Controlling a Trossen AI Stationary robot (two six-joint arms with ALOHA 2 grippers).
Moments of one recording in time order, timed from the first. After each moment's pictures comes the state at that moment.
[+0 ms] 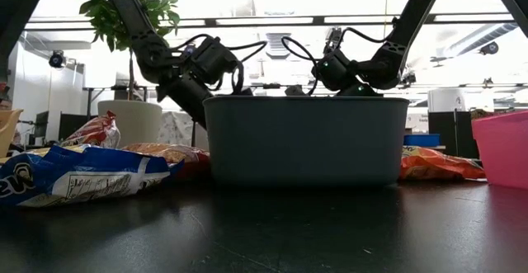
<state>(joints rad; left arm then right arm) 0.33 1.86 0.82 0.40 -0.14 0.30 -0.52 1.89 0.88 0.43 -0.32 0.64</state>
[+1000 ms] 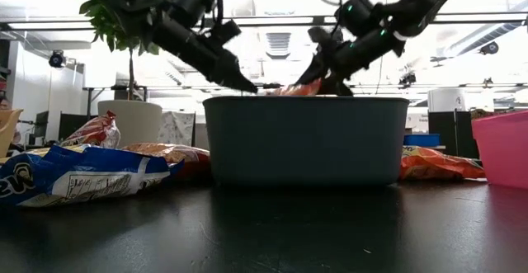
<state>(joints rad) 0.31 1.50 0.82 0.27 -0.15 0.33 -0.53 1.47 0.88 0.12 -0.31 0.49</state>
